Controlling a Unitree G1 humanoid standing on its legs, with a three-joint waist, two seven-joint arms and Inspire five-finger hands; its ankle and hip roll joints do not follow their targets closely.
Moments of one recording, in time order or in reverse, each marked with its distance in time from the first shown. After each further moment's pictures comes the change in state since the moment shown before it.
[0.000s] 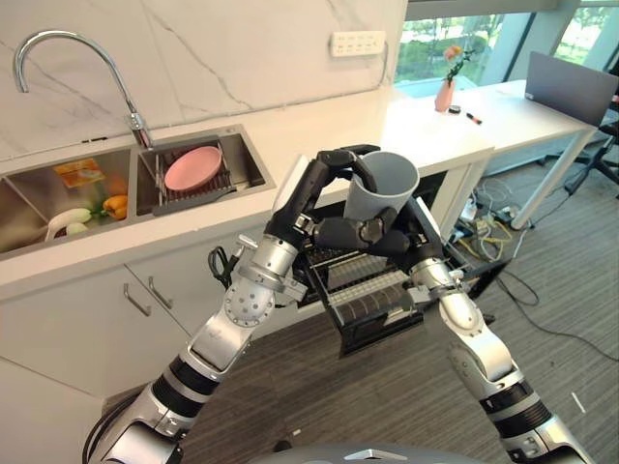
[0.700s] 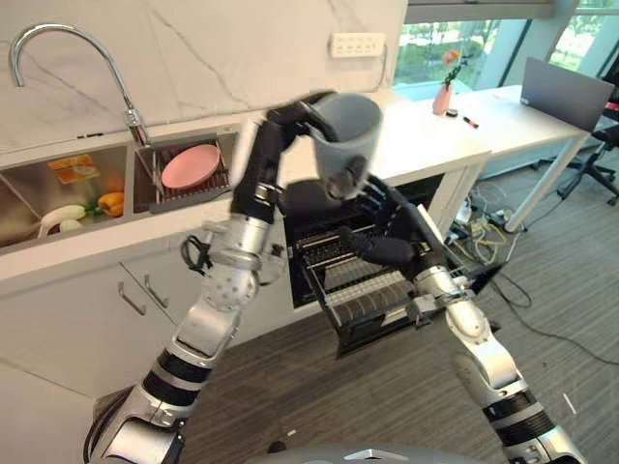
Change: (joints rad) left arm -0.018 -0.016 0.090 -0.023 -0.095 -0.032 0.066; right arm 0.051 0.021 -0.029 0.038 -0.019 -0.019 0.099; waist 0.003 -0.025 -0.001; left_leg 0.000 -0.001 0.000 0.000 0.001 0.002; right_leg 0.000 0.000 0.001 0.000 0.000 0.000
